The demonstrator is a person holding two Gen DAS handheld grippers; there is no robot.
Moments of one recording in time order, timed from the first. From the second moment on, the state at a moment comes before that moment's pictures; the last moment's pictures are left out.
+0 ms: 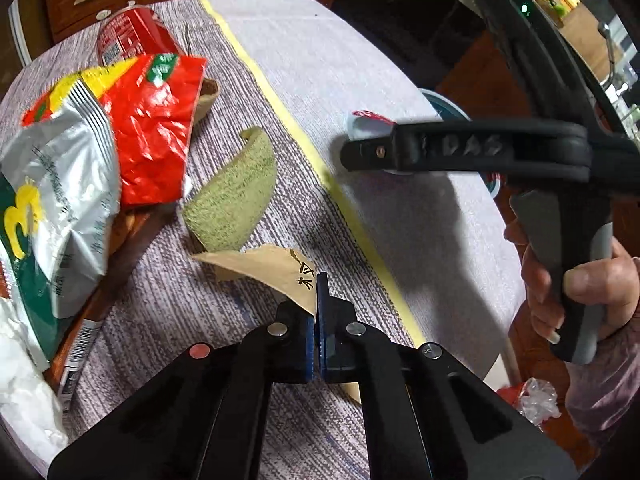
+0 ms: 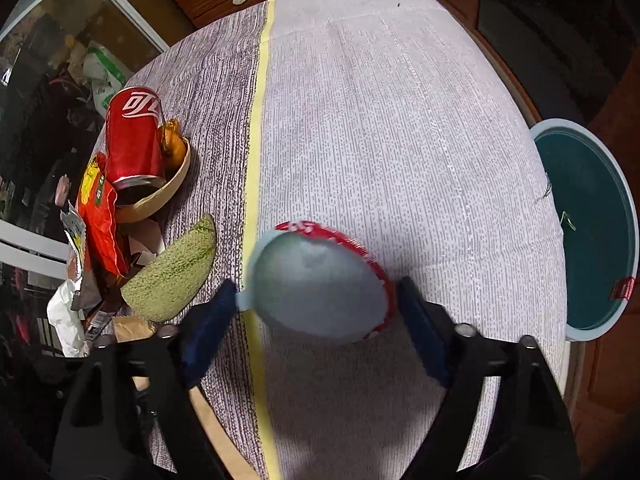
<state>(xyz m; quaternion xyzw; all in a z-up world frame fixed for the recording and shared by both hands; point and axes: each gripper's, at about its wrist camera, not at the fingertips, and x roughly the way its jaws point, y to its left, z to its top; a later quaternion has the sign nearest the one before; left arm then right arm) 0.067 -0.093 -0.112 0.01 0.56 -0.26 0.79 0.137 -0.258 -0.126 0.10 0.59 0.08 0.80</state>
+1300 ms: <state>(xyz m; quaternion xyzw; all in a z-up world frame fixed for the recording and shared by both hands) 0.146 -0.374 -0.013 0.12 0.43 -0.41 0.79 0.051 -0.525 -0.038 0.22 0.47 -0.13 0.85</state>
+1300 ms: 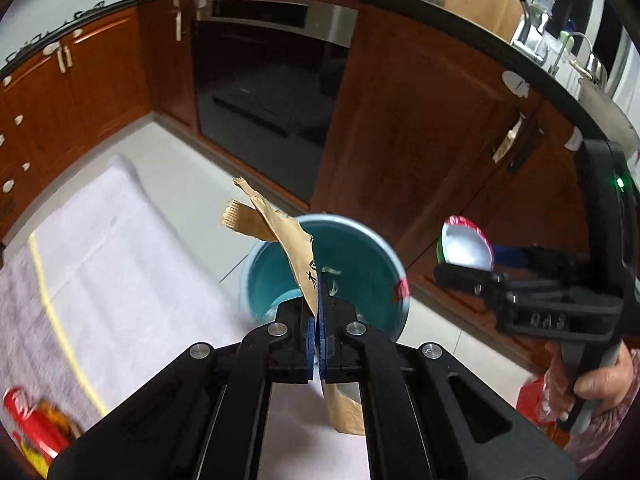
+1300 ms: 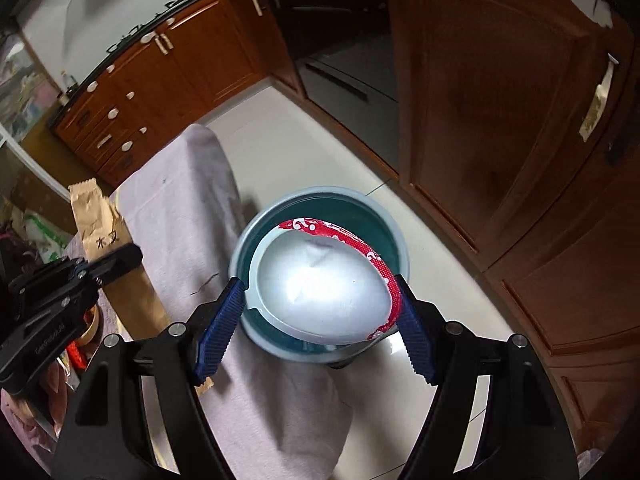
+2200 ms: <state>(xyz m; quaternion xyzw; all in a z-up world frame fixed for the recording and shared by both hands) 0.175 -0.409 -0.090 0.17 0.48 -0.38 0.77 0.099 -0.542 -0.071 0.22 0.50 -0.12 0.83</state>
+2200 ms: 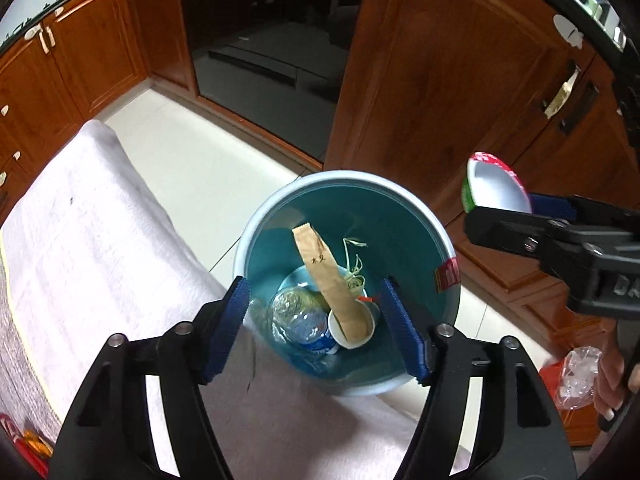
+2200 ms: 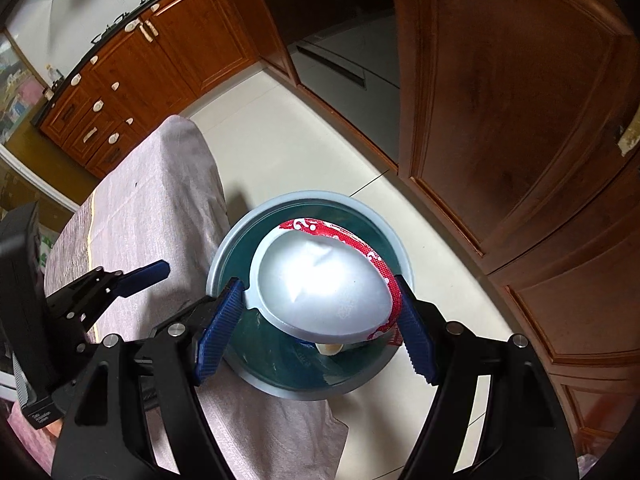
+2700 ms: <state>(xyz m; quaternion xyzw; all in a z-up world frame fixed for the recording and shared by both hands) 0.157 -0.337 -0.074 0.13 0.49 -0.36 0.78 0.116 -0.502 -0.074 0.21 0.53 -0.10 0.81</state>
